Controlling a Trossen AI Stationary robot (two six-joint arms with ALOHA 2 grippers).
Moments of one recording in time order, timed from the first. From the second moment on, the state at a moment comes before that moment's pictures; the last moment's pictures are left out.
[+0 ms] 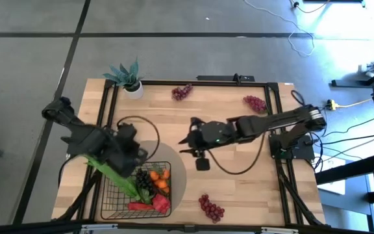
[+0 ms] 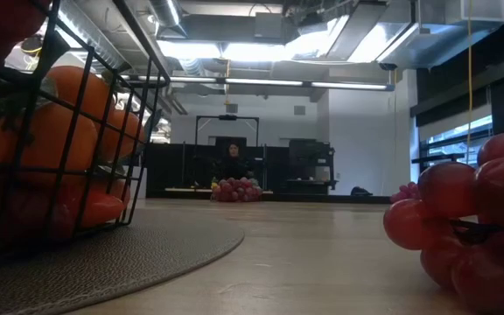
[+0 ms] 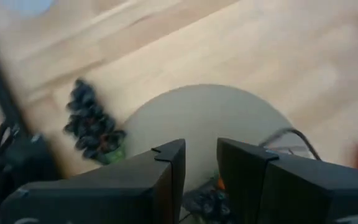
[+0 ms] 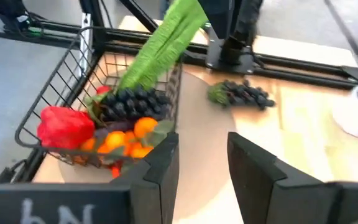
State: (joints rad) left arm -0.59 1.42 1.56 -1.56 -0.55 -1.67; right arm 0.23 1.67 1.61 -0.49 0.12 -0.01
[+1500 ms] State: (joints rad) left arm 0.16 1.42 0.95 -1.24 -0.22 -1.43; right arm -0.09 1.33 1.61 -1.34 0.15 0.34
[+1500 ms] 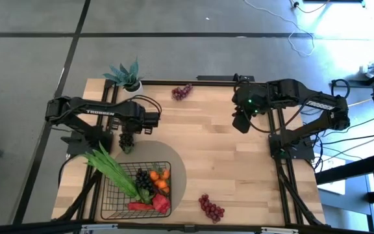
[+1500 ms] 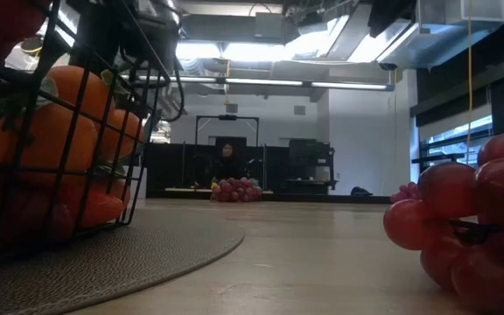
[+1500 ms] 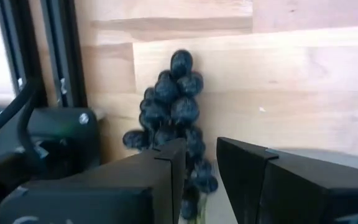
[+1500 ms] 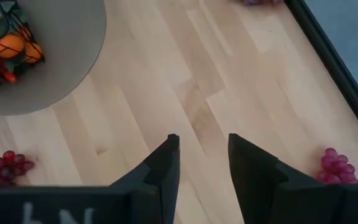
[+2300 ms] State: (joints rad) left arm 0.23 1.42 0.75 -1.04 -0.22 -1.31; right arm -0.08 1.33 1.61 -1.26 0.15 0.36
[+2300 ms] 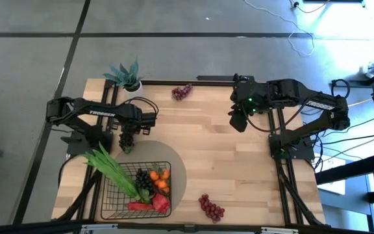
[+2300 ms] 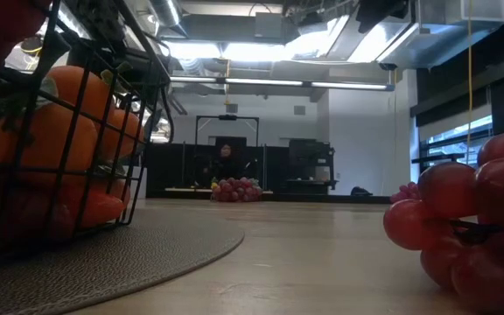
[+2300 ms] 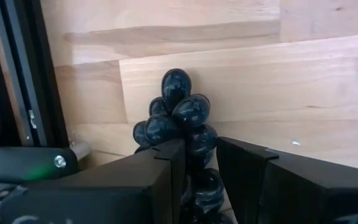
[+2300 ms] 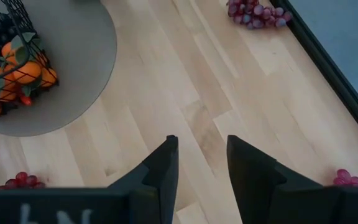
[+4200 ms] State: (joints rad) left arm 0.00 1.42 1.26 -1.22 -0.30 -0.89; right arm -0.08 1.33 1.61 -1.25 0.15 0.33
